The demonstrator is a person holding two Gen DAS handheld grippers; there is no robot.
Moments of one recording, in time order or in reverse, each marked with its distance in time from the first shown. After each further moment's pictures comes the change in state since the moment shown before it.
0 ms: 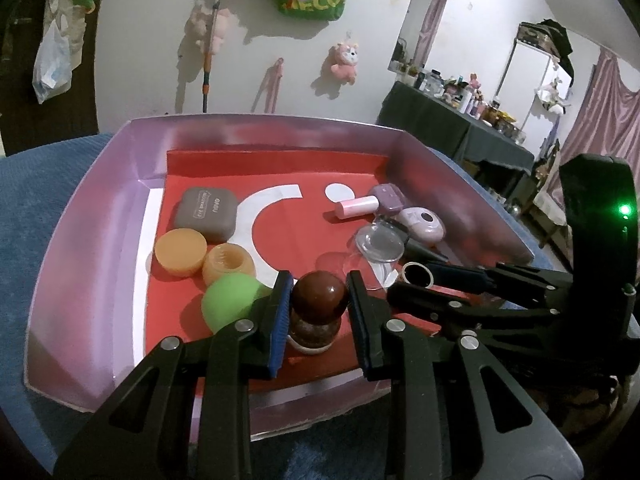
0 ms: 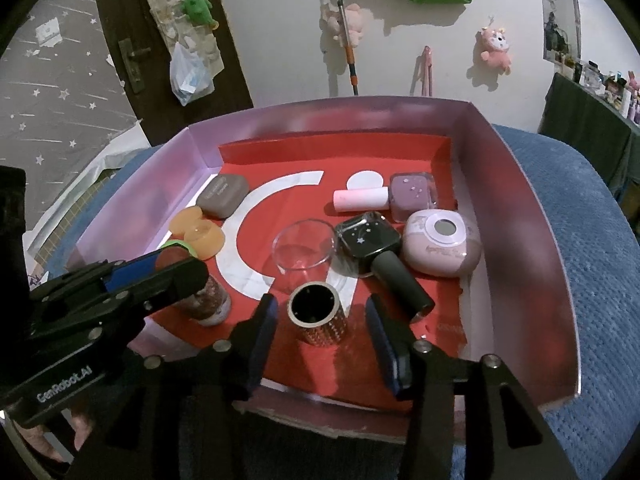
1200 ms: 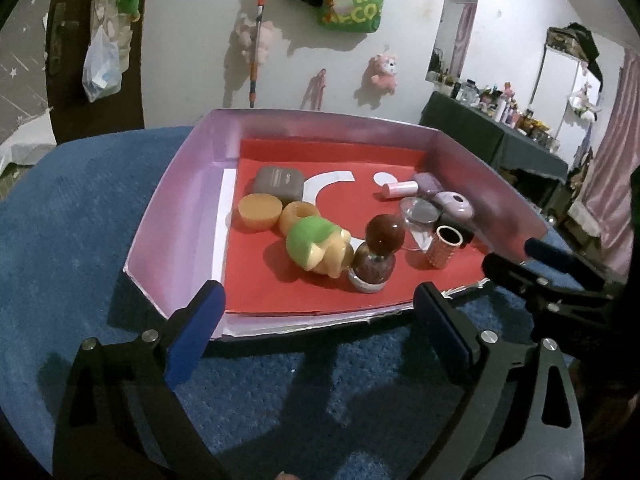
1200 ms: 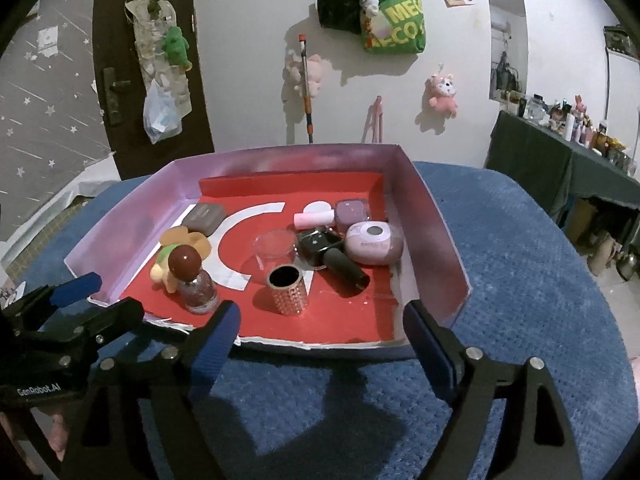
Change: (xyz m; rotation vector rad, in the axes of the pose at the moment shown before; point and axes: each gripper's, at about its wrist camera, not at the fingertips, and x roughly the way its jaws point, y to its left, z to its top) left arm -0.046 0.011 -0.037 -0.035 -0.051 0.146; right arm -0.050 0.012 -0.039 0.023 -0.195 -0.184
